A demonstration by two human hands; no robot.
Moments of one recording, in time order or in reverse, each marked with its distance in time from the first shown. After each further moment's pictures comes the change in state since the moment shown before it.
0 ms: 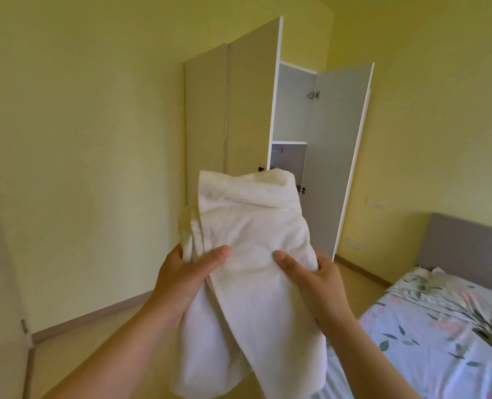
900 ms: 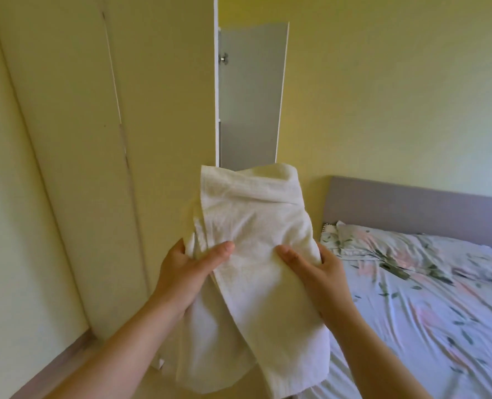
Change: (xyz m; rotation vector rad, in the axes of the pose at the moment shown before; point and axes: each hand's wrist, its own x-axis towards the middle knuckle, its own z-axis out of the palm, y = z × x) left_hand 0.395 -0.082 0.011 -0.043 -0.517 -0.017; right_hand 0.260 0.092 0.115 -0.176 0.548 0.001
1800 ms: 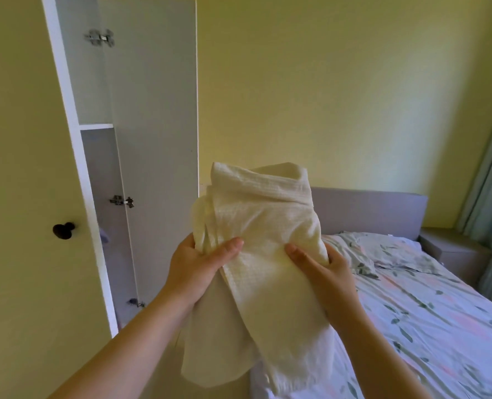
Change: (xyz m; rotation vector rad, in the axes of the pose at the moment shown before) left_hand 0.295 -0.054 0.170 -0.113 -0.416 0.022; right_hand 0.250 0.069 -0.060 -0.143 0.396 -0.045
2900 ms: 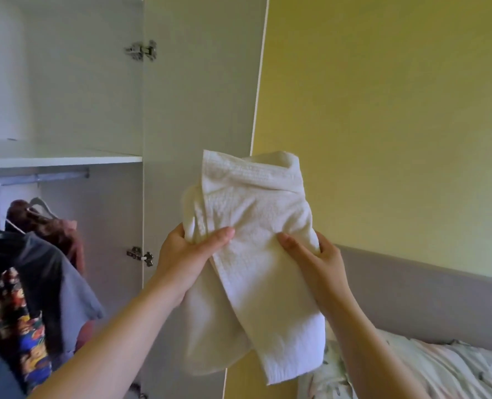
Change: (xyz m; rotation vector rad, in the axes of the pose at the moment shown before) left_hand 0.438 -0.046 -0.074 0.054 0.312 0.170; right_hand 0.446 0.080 0.230 0.094 -0.285 -0.151
